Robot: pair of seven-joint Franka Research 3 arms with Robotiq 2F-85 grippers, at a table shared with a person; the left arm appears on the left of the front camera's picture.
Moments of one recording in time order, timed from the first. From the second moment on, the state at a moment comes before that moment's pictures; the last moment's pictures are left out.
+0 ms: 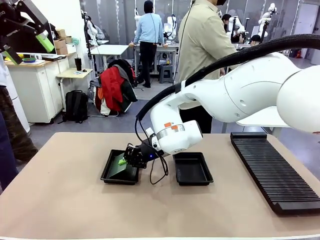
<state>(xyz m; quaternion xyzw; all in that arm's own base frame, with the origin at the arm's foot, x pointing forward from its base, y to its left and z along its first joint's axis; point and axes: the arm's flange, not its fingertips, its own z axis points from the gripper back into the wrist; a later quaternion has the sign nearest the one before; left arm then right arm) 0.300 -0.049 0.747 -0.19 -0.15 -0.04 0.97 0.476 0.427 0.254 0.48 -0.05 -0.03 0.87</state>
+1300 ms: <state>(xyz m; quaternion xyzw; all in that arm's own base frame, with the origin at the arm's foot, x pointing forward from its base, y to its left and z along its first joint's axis) 0.300 -0.049 0.747 -0.19 -0.15 -0.04 0.97 0.461 0.428 0.331 0.31 -0.08 -0.01 0.95</state>
